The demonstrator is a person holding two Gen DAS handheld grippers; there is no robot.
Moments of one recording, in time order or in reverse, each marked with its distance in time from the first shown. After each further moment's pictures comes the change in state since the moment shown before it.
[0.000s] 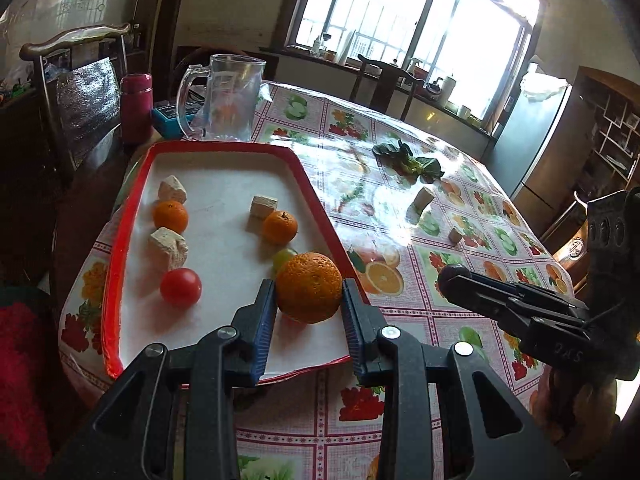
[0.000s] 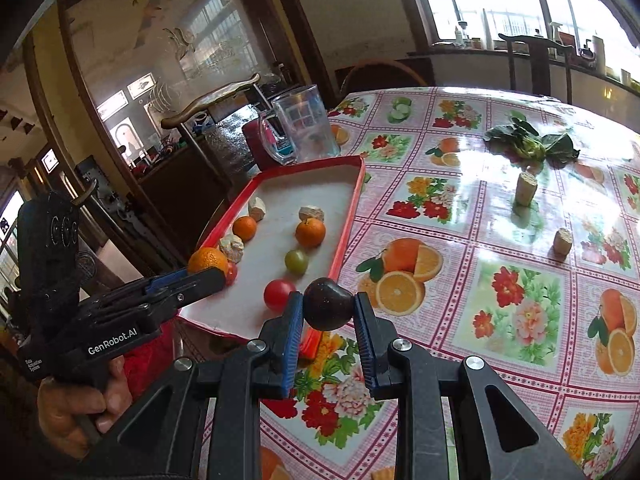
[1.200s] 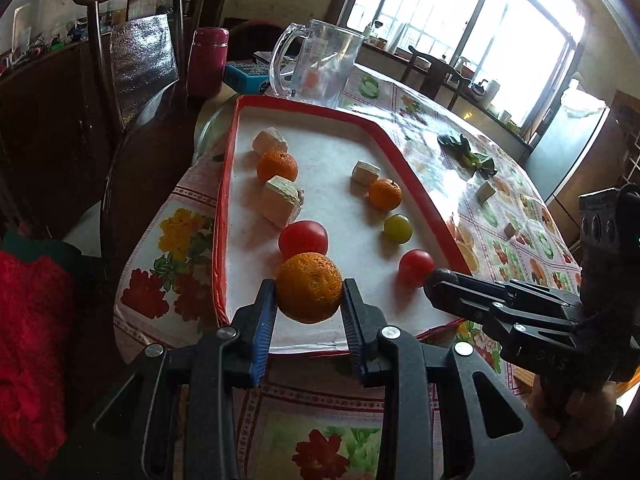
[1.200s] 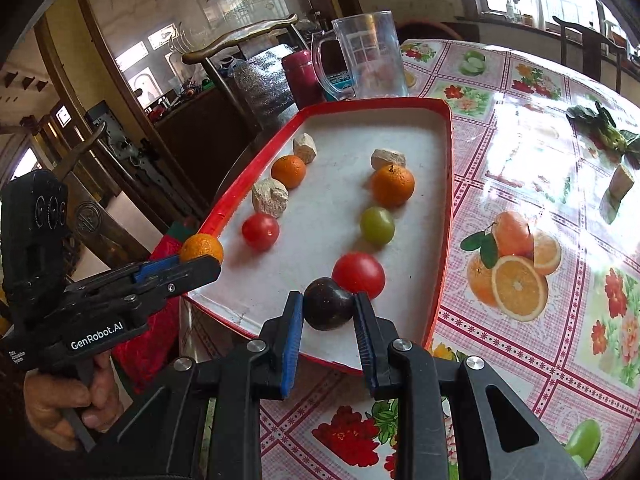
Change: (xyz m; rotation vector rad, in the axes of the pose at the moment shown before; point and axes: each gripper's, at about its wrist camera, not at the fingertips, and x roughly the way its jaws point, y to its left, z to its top) left arm 0.004 0.079 -0.022 -0.108 0.073 0.085; right arm 0.092 0.047 -0.008 -0.077 0.172 0.054
